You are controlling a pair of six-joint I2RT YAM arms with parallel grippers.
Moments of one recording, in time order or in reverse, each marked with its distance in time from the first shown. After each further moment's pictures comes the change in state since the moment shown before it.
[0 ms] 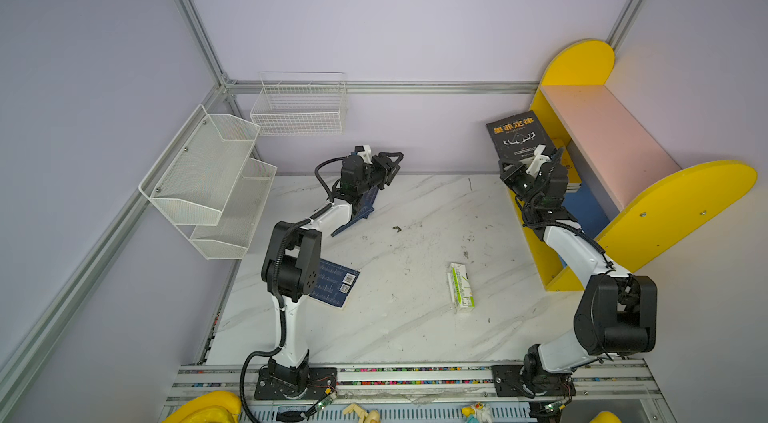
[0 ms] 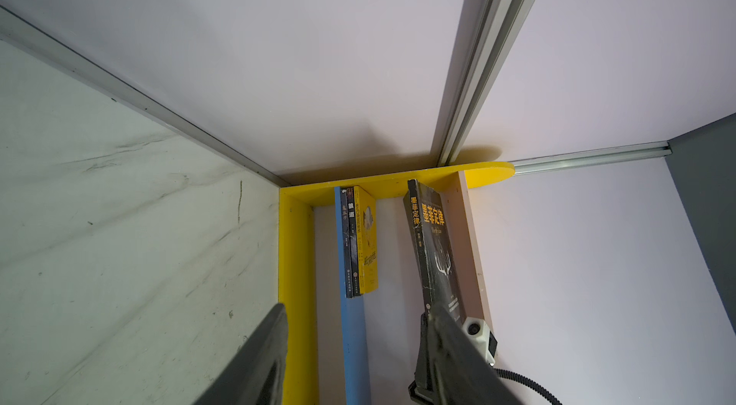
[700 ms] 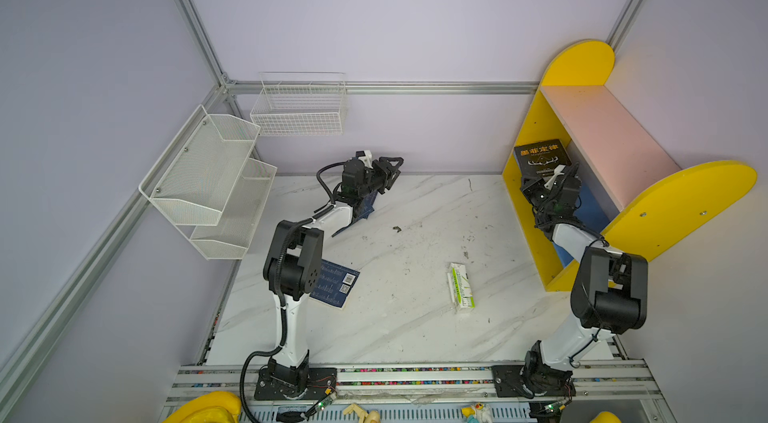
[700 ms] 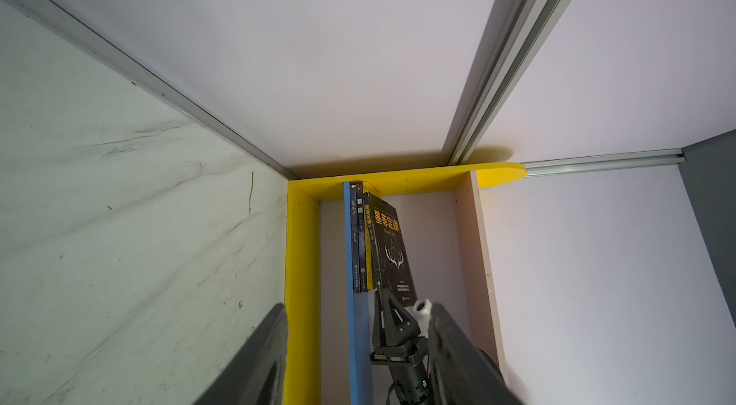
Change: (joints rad) left arm 0.000 0.013 -0.028 0.023 0.008 -0.019; right arm -0.161 0.208 -0.031 0.100 -0.022 0.029
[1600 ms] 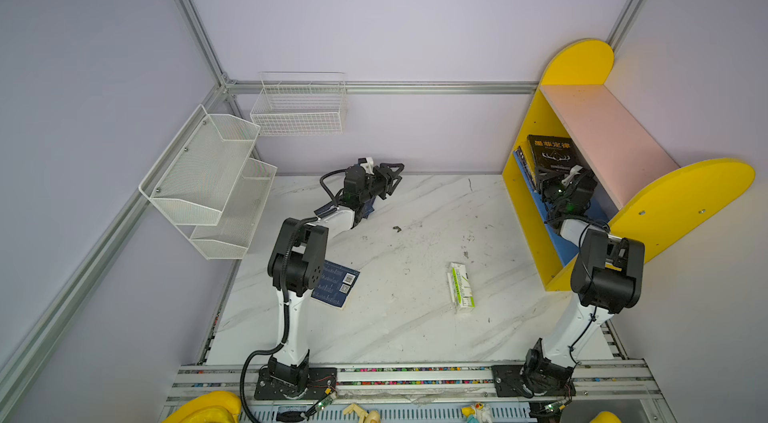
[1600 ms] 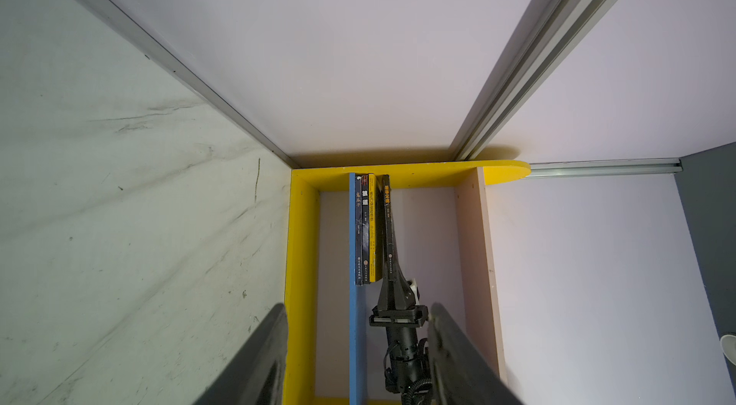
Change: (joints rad) left arm 0.000 0.055 -0.038 0.090 0.029 -0.063; right arm -0.121 0.154 0.138 0.175 -0.199 0.364
